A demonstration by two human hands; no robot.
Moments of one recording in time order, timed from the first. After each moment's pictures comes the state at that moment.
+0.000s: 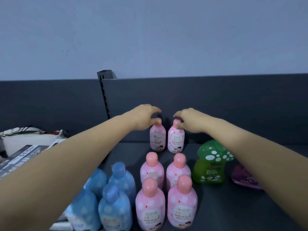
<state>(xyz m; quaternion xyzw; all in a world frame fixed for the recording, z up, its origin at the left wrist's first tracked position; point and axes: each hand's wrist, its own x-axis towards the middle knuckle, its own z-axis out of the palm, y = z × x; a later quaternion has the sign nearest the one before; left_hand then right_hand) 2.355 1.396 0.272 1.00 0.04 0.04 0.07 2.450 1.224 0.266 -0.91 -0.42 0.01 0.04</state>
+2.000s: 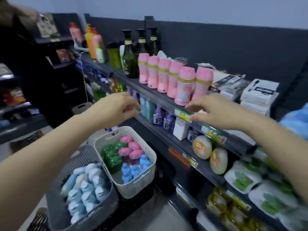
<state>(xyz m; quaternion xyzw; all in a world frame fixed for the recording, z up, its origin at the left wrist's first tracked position) 1.729 1.487 0.209 0.92 0.37 0.15 0.00 2.004 1.390 0.238 -0.62 -0.78 0.05 0.09</state>
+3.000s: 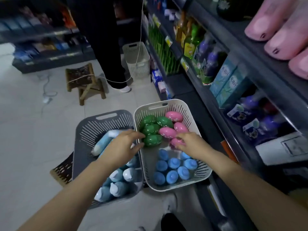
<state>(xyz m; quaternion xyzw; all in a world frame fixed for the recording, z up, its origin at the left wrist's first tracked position) 1.587 1.571 -0.066 0.72 0.65 0.13 0.22 1.832 1.648 -0.089 -0.52 -0.79 0.32 -0.07</state>
